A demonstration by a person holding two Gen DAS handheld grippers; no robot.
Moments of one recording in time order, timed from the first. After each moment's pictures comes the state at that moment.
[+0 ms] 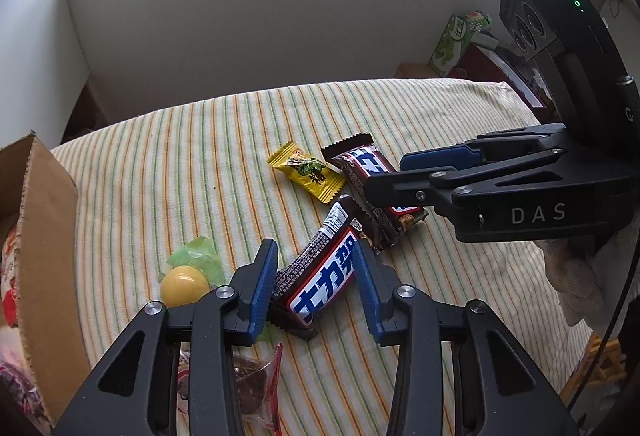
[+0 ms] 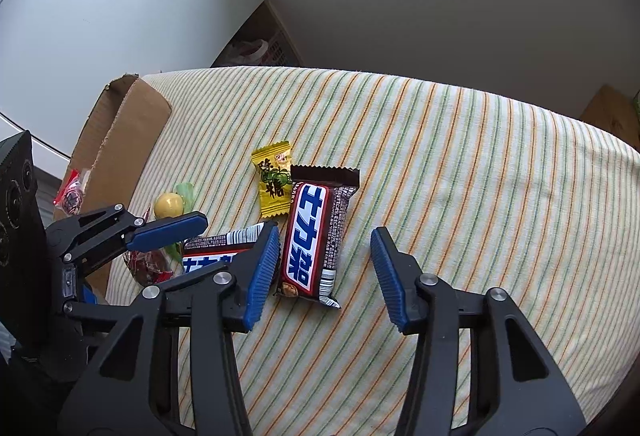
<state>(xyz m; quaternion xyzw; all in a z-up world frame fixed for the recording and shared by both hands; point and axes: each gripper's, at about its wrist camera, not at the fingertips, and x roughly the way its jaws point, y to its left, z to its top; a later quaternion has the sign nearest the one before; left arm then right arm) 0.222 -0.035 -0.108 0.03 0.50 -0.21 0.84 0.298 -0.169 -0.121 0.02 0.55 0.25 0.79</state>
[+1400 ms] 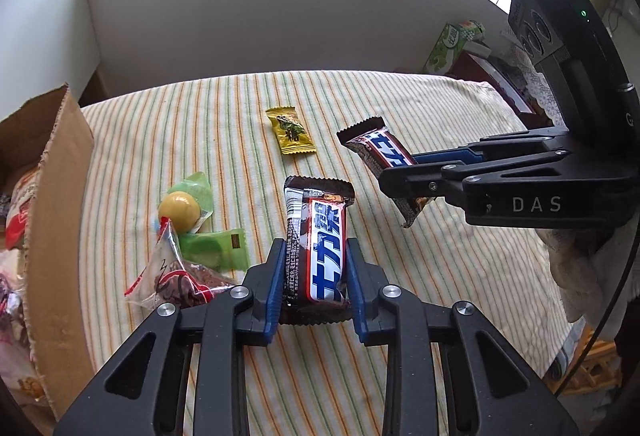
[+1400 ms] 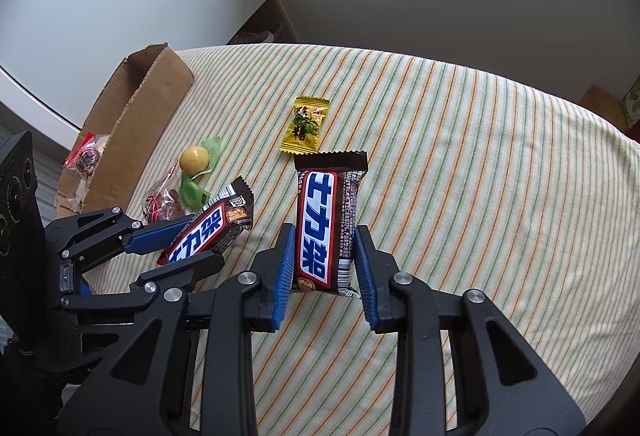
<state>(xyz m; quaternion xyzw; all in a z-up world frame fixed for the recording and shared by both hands) 0.172 -0.019 -0.099 0.00 0.49 -0.21 0.85 0.251 -0.169 -0.100 -0.01 0.55 0.24 0.80</state>
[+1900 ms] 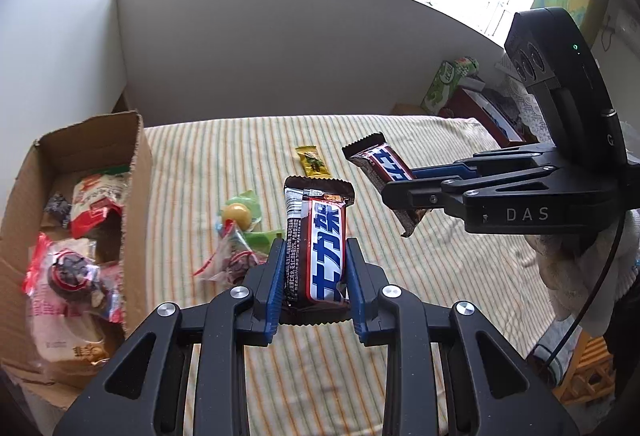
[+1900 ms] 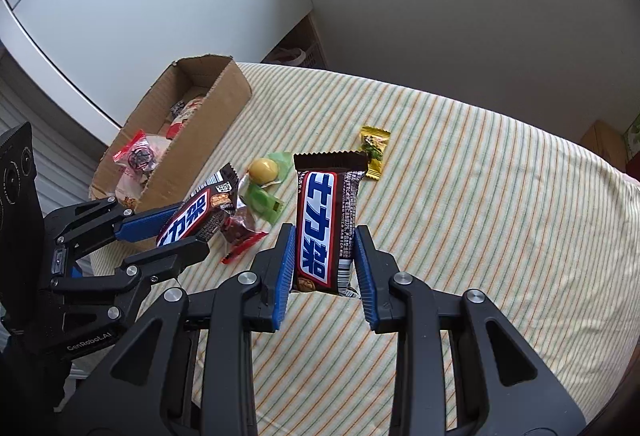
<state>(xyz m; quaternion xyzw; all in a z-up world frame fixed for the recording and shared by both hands) 0.133 0.037 -0.046 -0.02 0.43 -0.20 0.88 0.219 -0.136 -0.046 -0.03 0.52 0.28 0.81</state>
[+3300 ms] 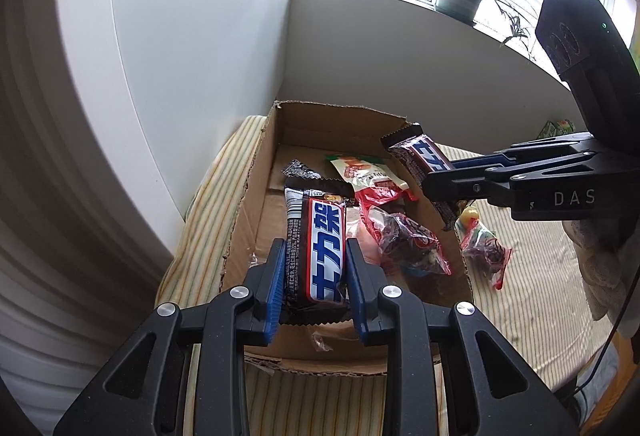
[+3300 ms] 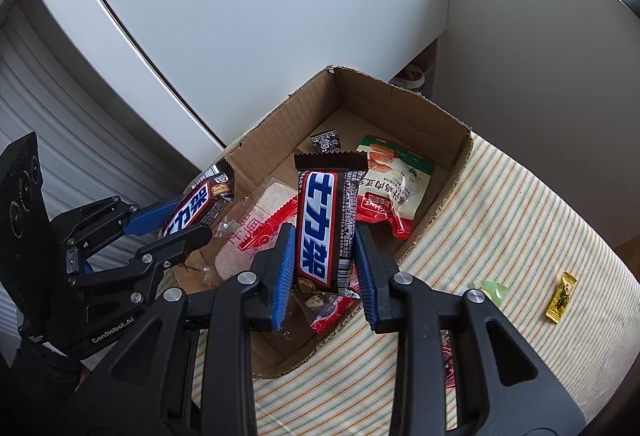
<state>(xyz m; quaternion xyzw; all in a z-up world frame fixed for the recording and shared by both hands) 0.116 0.221 -0.048 -0.06 0.41 -0.02 0.91 0.220 0.097 -0.029 -0.11 0.50 0.38 0.77</state>
